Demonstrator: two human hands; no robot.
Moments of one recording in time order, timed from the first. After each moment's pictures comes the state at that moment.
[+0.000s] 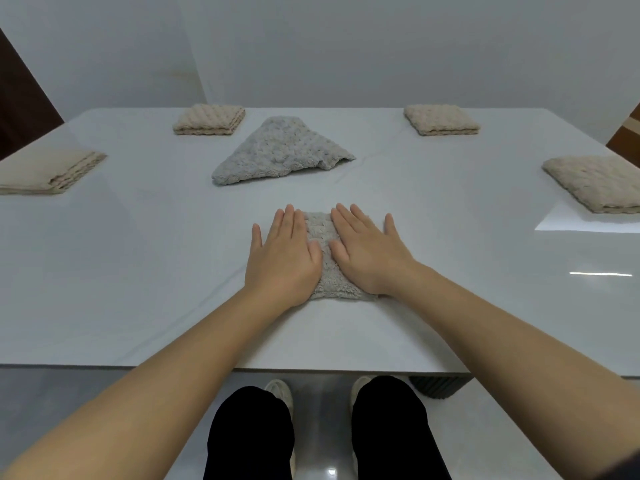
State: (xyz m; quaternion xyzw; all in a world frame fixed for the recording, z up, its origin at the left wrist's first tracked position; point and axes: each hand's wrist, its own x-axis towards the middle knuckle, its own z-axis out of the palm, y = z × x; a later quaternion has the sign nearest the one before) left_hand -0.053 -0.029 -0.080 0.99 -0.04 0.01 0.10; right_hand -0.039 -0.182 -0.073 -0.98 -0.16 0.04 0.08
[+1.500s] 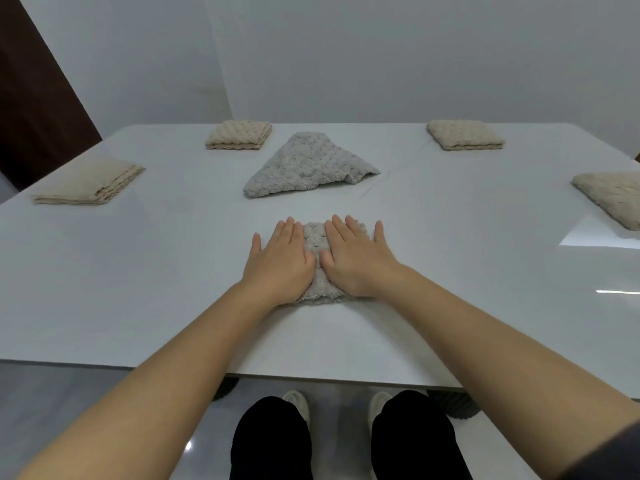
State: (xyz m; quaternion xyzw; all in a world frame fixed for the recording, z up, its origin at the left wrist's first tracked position) left_hand -0.041 0.020 -0.069 0.99 -0.04 -0.06 0.08; right_hand -0.027 -0.125 -0.070 -0.98 -0.16 0.06 0.07
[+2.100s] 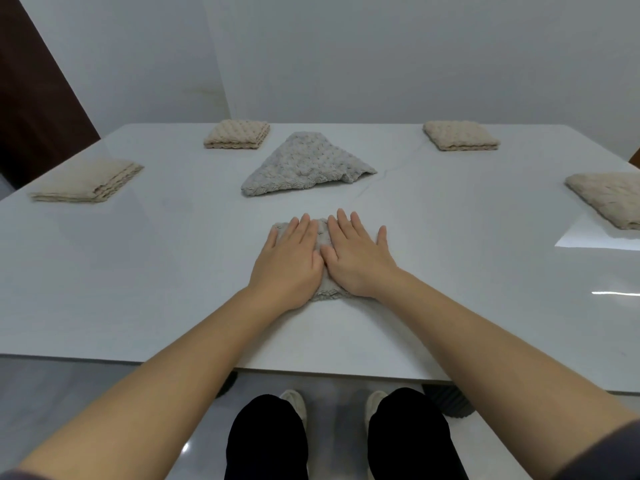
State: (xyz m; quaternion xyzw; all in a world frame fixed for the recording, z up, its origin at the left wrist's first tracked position) left_hand -0.049 0.008 -0.074 0.99 -0.10 0.02 0.09; right_hand -0.030 -0.132 -0.073 -0.98 -0.15 0.05 0.13
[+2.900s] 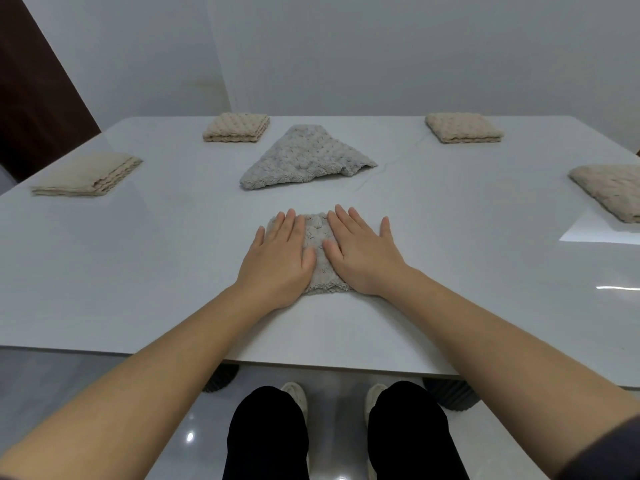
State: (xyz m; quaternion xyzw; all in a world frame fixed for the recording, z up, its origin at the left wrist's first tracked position) left_hand -0.056 0.018 -0.078 0.99 -0.08 0.01 0.09; right_hand -0.033 -0.143 -0.078 -0.98 -0.17 0.02 0.13
